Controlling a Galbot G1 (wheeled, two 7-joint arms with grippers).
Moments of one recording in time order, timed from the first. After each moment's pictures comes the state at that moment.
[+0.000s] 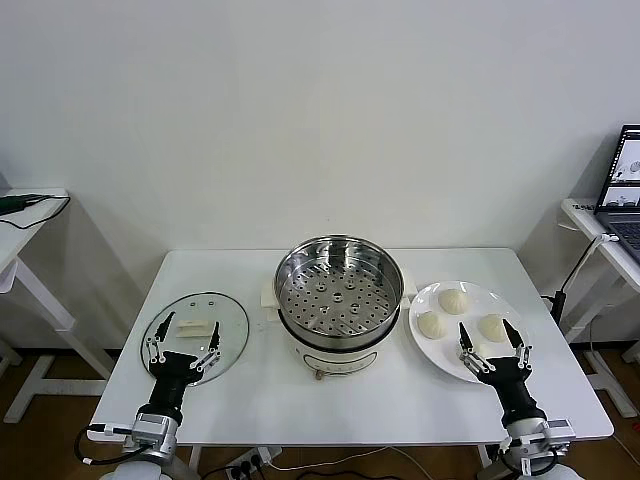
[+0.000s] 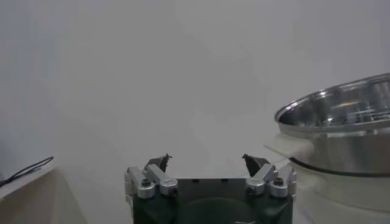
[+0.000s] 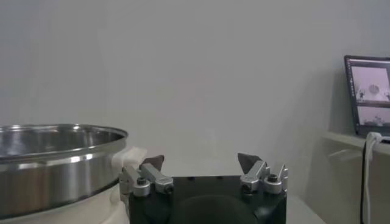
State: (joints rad) left arm 1.56 -1.48 -0.63 -2.09 0.21 0.01 0.09; right arm -1.56 1.26 0.73 1.91 0.31 0.17 -0.10
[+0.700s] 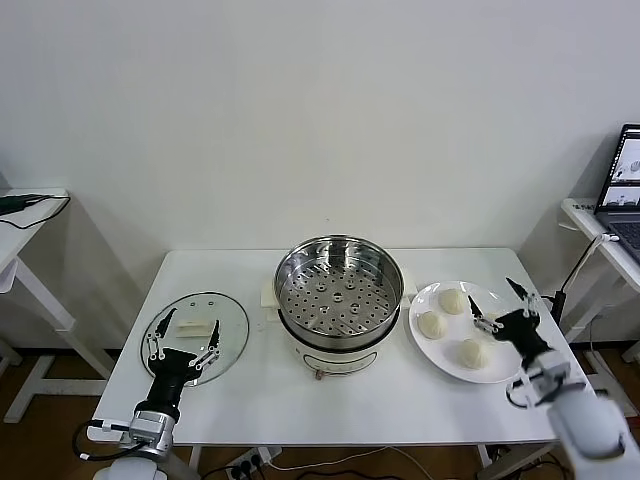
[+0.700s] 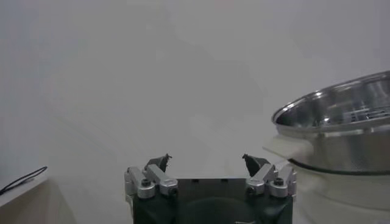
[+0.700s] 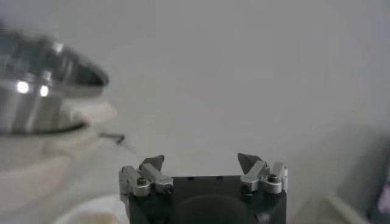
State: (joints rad) left arm 1.54 -1.43 -0.64 -2.07 0.19 -0.01 0.10; right arm -1.23 0.89 0.62 1.70 0.00 -0.01 -0.23
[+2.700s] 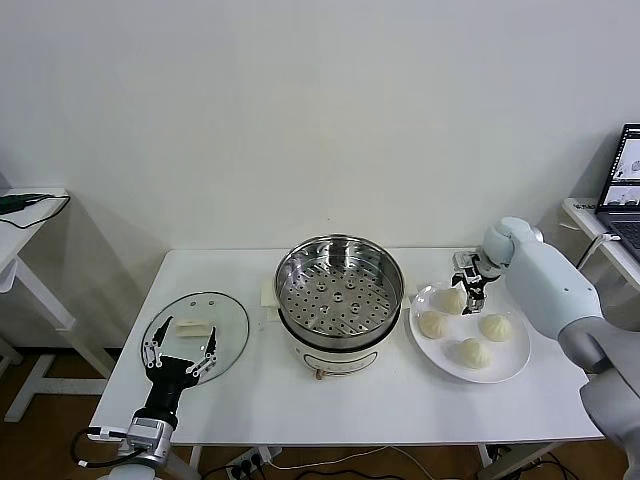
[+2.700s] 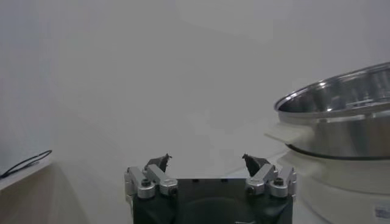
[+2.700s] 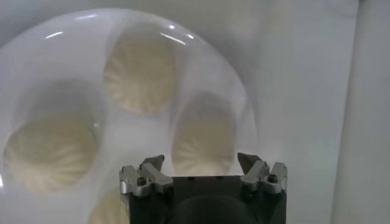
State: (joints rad) left arm 1.56 -1.46 -0.65 -2.05 0.18 -0.02 0.10; right arm -0.03 1.04 -0.36 0.61 -0.60 0.11 -1.14
